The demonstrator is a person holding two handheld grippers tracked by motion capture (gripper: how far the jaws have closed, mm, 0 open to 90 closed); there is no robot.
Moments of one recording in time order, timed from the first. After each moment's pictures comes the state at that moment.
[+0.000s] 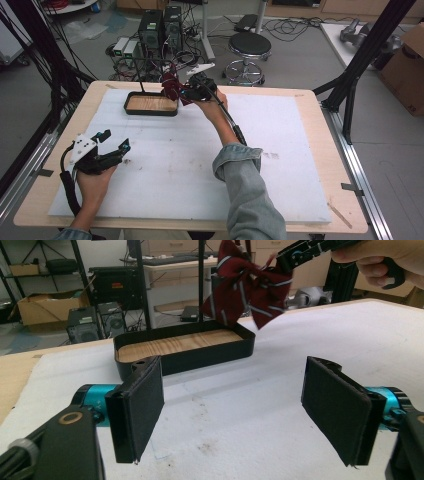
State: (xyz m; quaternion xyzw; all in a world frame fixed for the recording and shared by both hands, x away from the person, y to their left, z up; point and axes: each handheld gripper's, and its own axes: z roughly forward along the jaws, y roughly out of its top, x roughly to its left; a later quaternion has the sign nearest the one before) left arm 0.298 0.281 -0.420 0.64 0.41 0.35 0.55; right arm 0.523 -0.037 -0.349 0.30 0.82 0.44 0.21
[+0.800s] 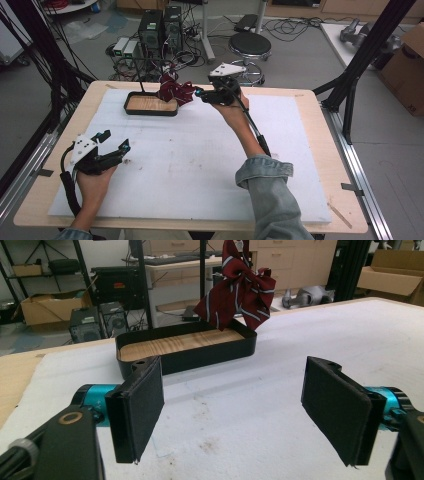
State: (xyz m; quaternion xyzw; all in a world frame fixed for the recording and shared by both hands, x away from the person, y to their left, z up) left arm 0.298 0.280 -0.421 0.64 0.41 0.36 0.54; right arm 0.466 -0.104 -0.307 0.27 0.78 0.51 0.26
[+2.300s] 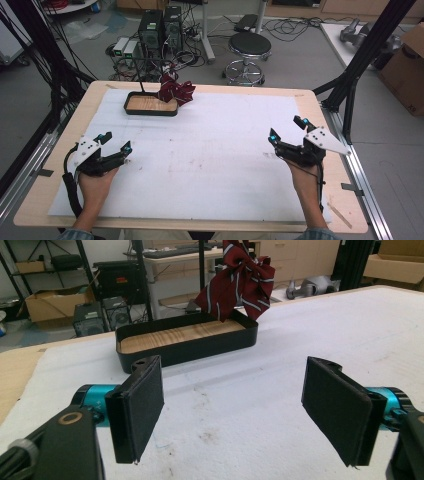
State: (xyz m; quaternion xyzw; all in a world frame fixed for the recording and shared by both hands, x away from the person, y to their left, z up) left arm 0.296 0.277 -0.425 0.65 0.41 0.36 0.53; right arm 0.295 -0.290 -0.354 0.35 0.63 0.57 0.38
